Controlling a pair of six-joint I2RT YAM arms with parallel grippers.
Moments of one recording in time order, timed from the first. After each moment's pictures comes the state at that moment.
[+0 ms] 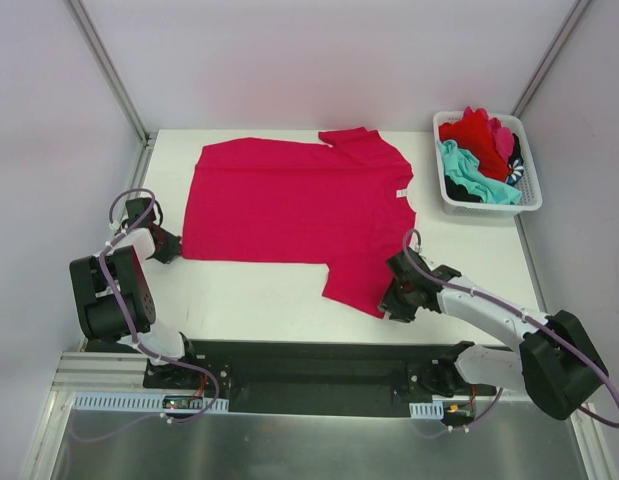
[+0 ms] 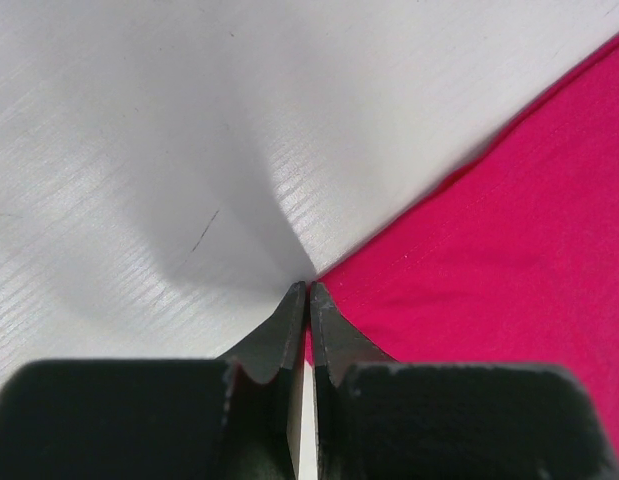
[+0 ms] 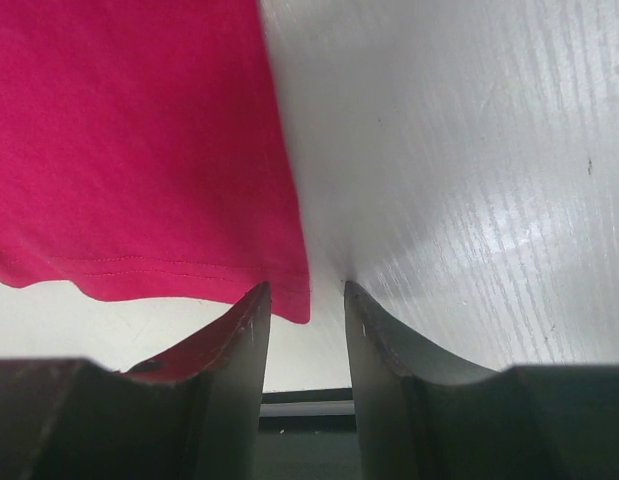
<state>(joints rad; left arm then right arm) 0.31 1.56 0.79 -0.31 0.00 -0.74 0.63 1.17 0.55 -0.63 0.06 1.09</state>
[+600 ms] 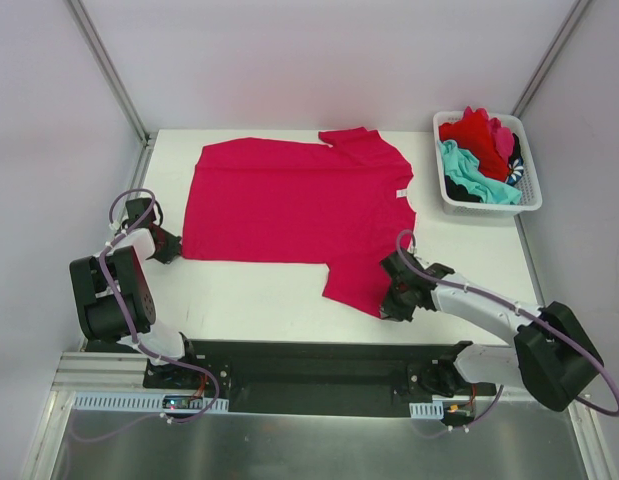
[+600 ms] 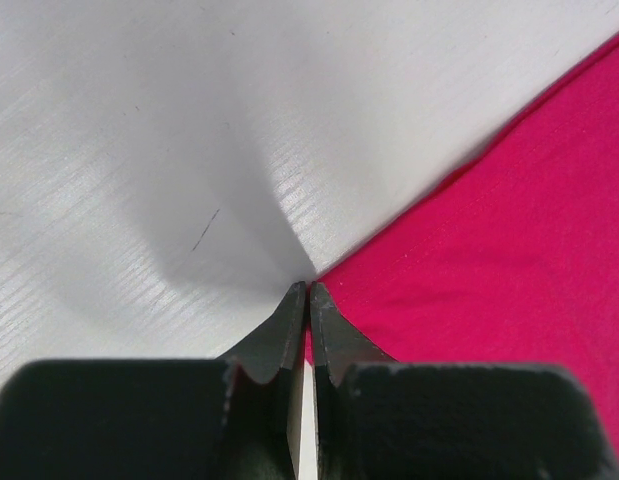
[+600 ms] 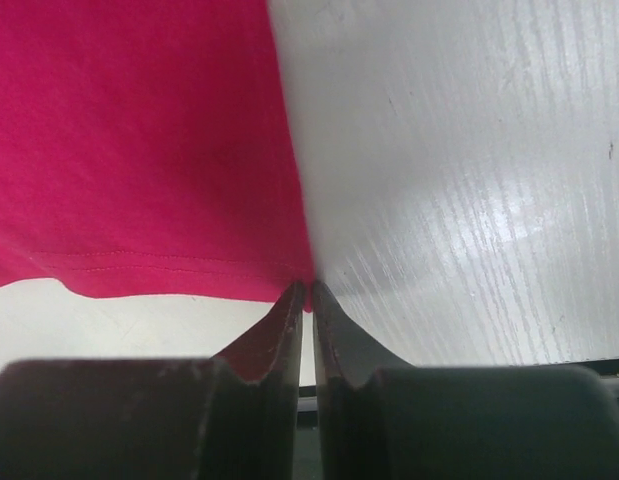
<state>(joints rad) 0.31 1.55 0.78 -0.31 -0.01 -0.74 0.68 1.22 0.57 -0.65 0.07 1.11</state>
